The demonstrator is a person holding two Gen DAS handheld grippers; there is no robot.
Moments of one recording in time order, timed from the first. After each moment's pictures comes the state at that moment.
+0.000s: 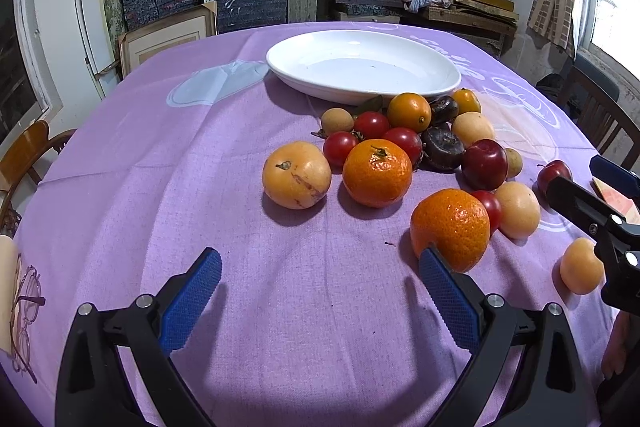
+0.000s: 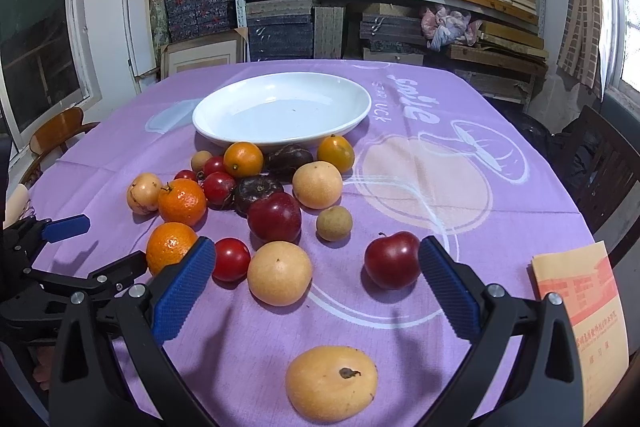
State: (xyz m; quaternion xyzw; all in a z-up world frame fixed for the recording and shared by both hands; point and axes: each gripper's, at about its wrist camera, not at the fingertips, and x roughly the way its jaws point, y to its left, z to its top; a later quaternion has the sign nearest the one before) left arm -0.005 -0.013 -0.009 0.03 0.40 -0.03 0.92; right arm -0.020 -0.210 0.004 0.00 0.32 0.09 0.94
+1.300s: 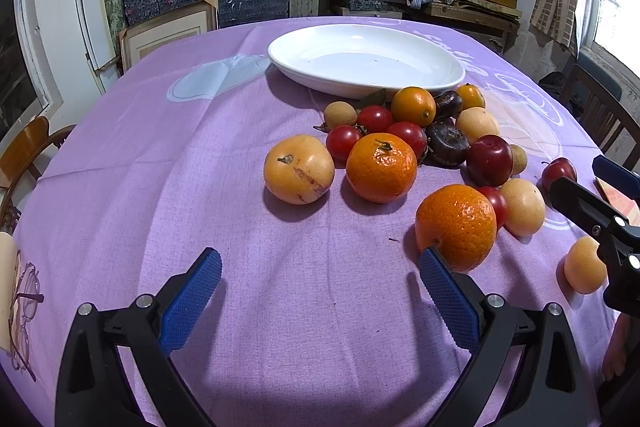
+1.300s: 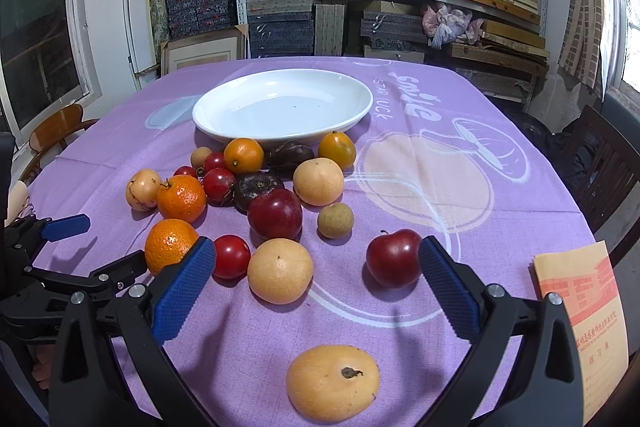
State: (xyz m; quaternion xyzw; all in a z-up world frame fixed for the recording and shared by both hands) left arm -0.004 -0.010 -0.013 0.03 0.40 -0.02 0.92; right arm -0.020 -0.208 0.002 0.00 0.32 0.09 0.94
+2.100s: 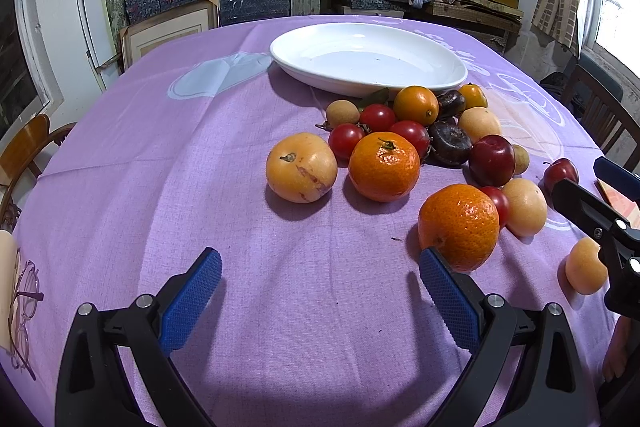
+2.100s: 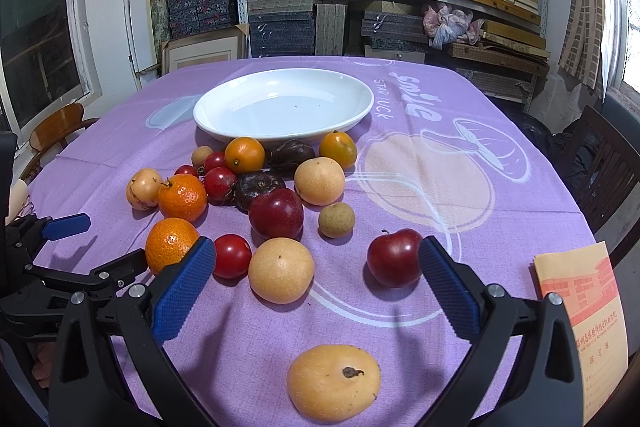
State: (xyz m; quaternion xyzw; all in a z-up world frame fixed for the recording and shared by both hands) left arm -0.003 -0.009 -0.014 0.03 0.40 -0.02 0.92; right arm -0.020 -0.208 0.003 0.00 0.32 0.09 0.94
